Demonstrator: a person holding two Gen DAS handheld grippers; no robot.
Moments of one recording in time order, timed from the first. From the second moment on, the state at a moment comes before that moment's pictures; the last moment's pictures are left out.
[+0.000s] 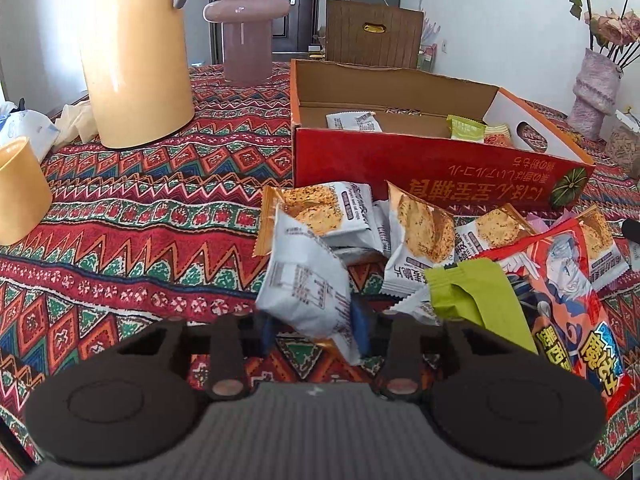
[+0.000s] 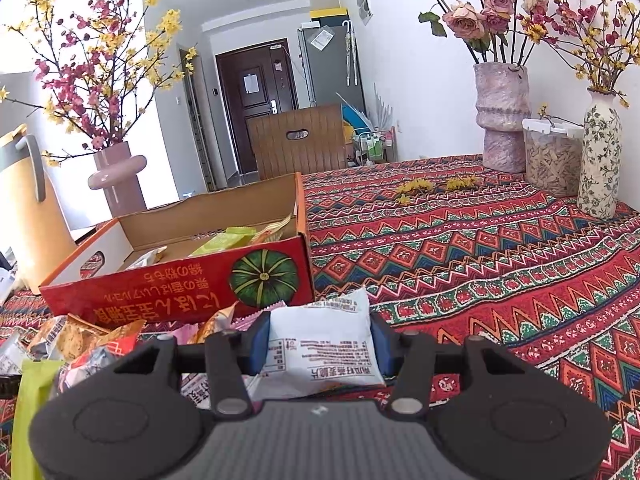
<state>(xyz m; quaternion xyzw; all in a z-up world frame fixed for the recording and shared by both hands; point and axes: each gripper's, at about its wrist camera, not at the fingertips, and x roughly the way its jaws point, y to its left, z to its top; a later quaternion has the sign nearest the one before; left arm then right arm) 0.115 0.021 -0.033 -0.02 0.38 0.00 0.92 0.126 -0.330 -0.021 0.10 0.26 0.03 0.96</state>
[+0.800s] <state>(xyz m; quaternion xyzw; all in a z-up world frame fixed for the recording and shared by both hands) 0.102 0.025 0.001 -0.03 0.32 -0.01 0.95 0.124 -0.325 -0.006 0.09 0.23 0.04 0.97</state>
